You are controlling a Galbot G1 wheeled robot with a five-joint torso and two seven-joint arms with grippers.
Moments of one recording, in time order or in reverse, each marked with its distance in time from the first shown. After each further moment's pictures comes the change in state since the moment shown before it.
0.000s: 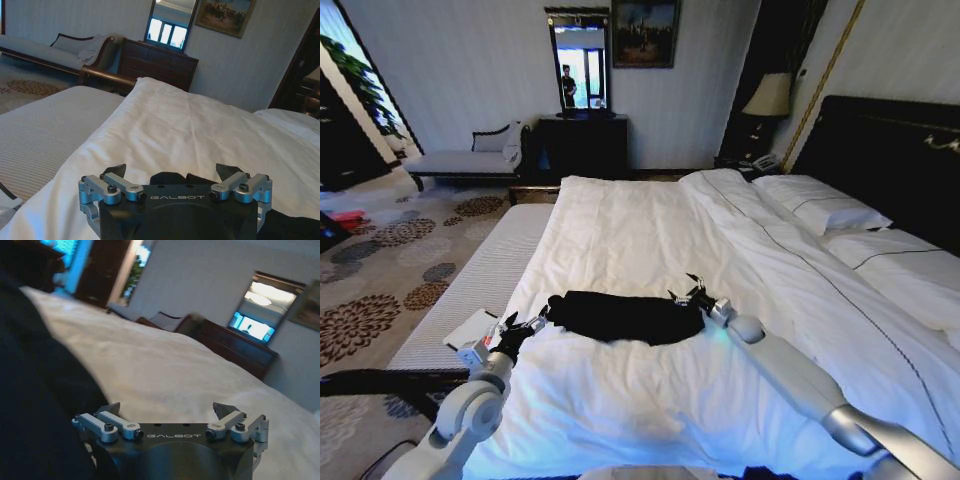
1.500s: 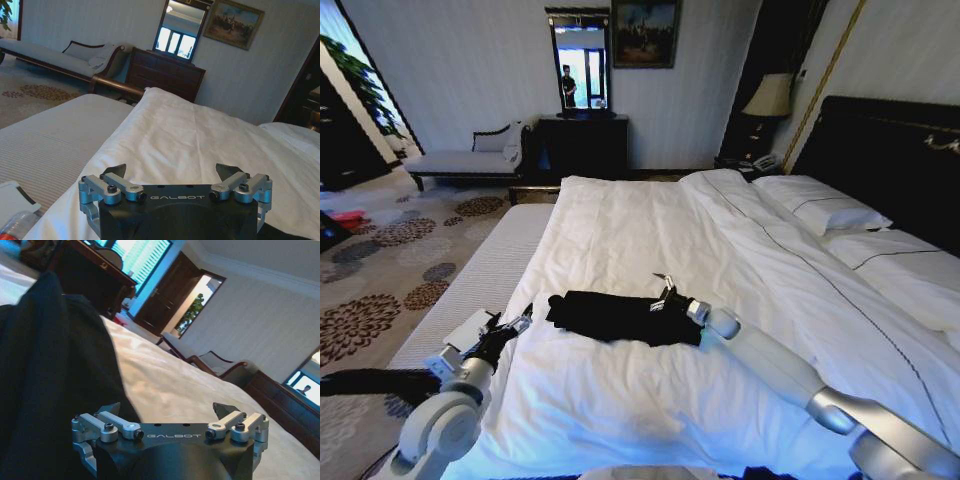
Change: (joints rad) left arm 0.131 -0.006 -0.161 -0.124 -0.073 0.022 -0.005; right arm 0.164 0.070 -0.244 0.022 -0.144 0.055 0.010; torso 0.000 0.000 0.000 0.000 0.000
